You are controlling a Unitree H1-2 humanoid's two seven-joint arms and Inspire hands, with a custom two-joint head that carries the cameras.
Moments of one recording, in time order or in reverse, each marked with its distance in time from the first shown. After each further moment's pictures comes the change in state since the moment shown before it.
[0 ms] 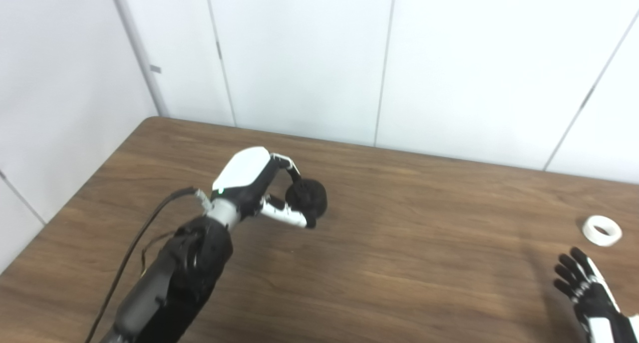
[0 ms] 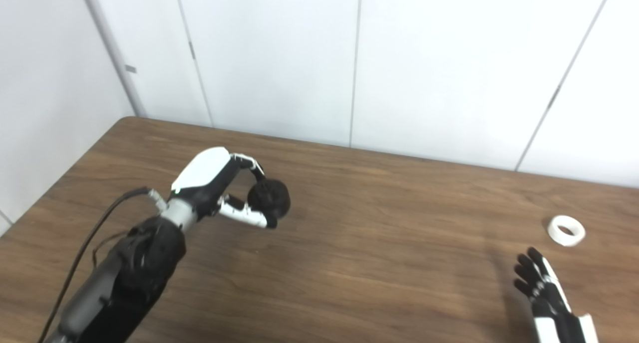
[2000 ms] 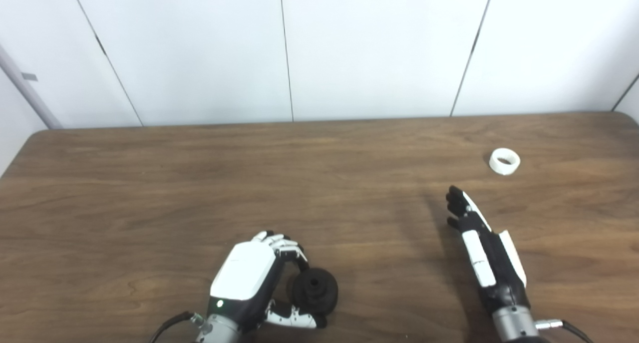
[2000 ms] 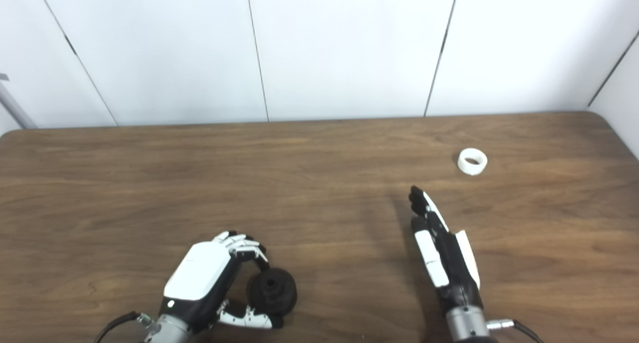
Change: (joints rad) left arm 0.343 -0.274 -0.112 -0.040 0.298 -0.322 0.046; right arm 0.014 0.038 0.151 -0.159 -0.090 0.243 -0.179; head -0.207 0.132
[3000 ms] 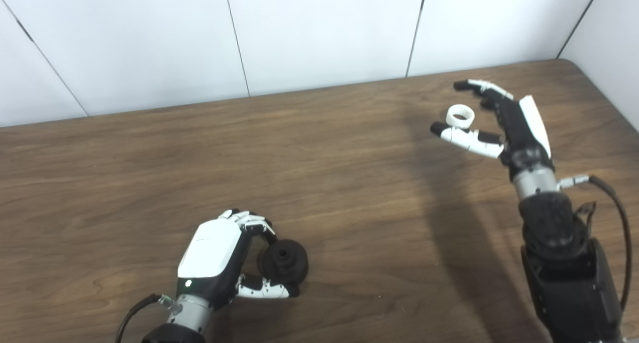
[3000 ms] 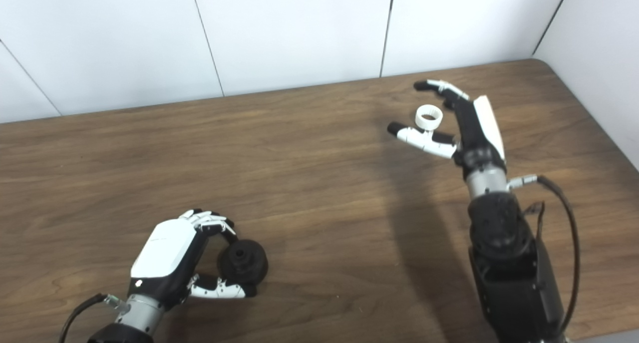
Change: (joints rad) left arm -0.017 -0.002 0.042 0.000 -0.013 -0.002 -0.056; right arm -0.339 -0.207 -0.125 -0.090 -0.302 0.412 0.092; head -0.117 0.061
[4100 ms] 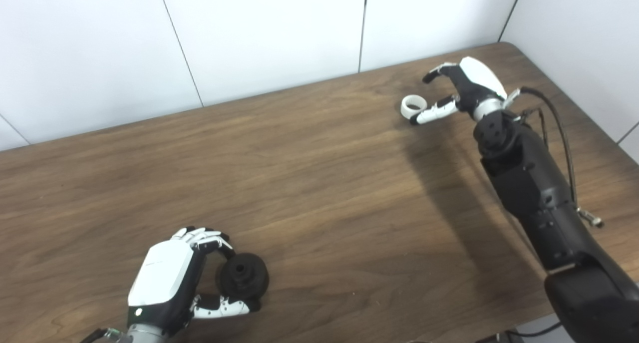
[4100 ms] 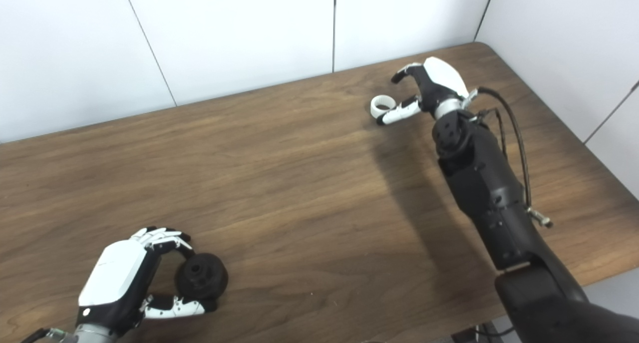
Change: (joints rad) left arm 0.014 0.065 0.059 0.001 -0.070 -0.063 0.003; right arm -0.289 -0.174 0.061 0.528 -0.284 0.001 0.192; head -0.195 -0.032
